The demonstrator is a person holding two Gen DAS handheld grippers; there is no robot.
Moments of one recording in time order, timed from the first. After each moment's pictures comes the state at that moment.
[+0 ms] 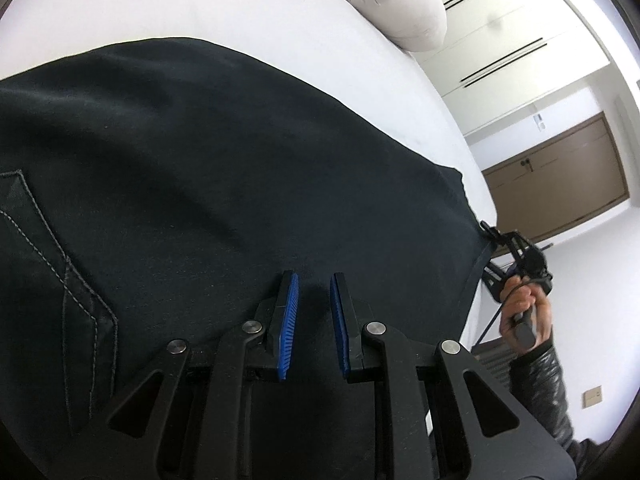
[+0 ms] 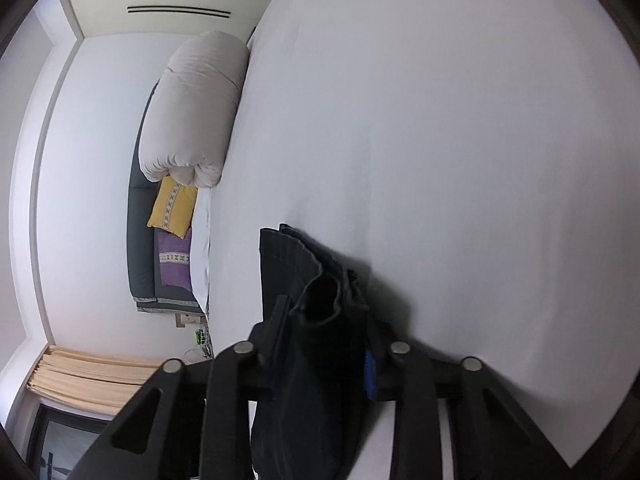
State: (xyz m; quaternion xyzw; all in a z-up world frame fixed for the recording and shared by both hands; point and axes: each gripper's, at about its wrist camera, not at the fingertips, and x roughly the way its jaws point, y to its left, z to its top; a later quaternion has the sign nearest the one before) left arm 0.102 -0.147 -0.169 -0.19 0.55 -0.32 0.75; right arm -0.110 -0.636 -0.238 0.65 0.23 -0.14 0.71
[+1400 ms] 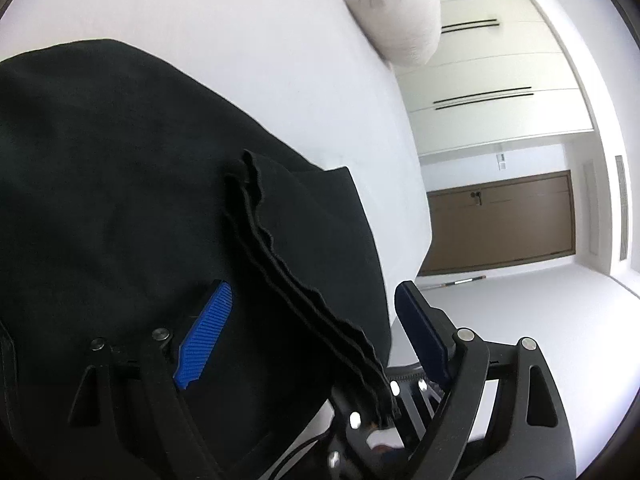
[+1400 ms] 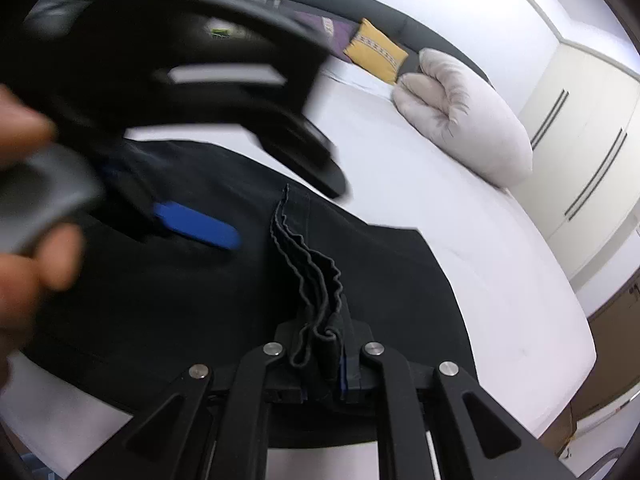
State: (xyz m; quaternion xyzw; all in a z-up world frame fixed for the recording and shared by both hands) left arm 0.129 -0.135 -0.151 -0.32 0.58 -0.36 0.66; right arm -0.055 -0.218 -0.158 -0.18 0.38 -0.06 0.91
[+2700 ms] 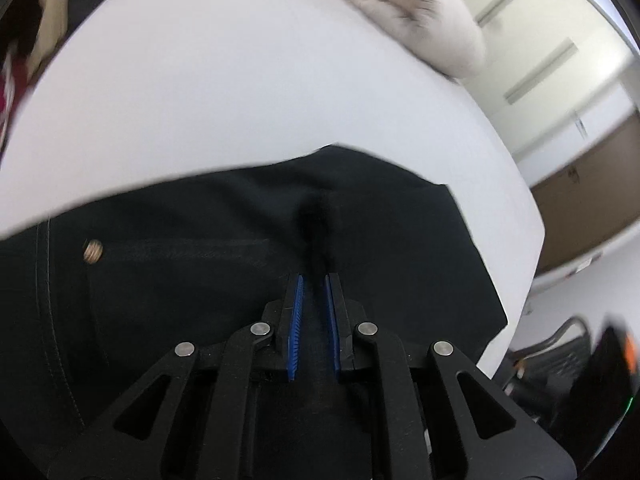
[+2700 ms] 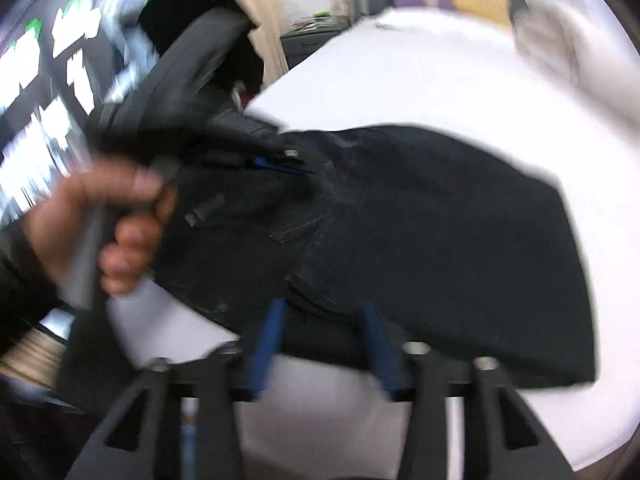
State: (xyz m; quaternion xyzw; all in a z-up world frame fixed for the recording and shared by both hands) left arm 0.099 -0.062 -0.108 -0.12 0.52 -0.24 0.81; right arm -0.050 -0.234 -0.140 0.09 0.49 0.21 0.84
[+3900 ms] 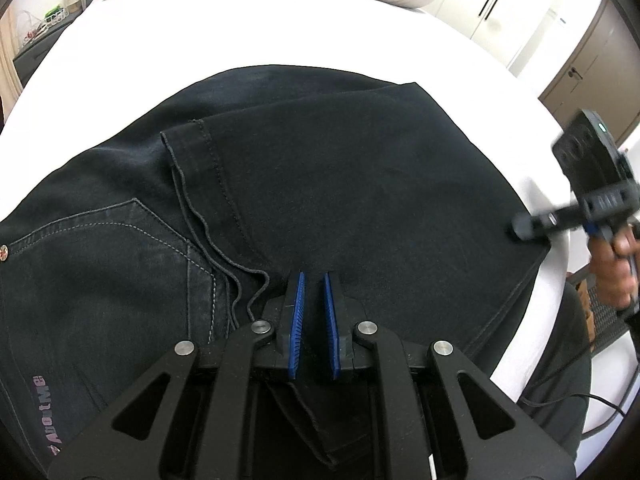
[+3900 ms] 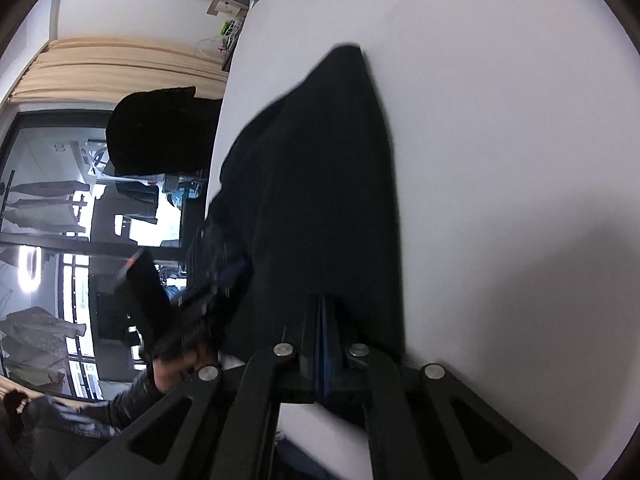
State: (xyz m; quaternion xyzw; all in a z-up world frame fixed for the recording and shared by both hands) left arm 0.033 -0.146 -0.147 0.03 0.52 -0.26 0.81; right arm 0.012 -0.442 -0.238 0.38 0.56 0.24 0.69
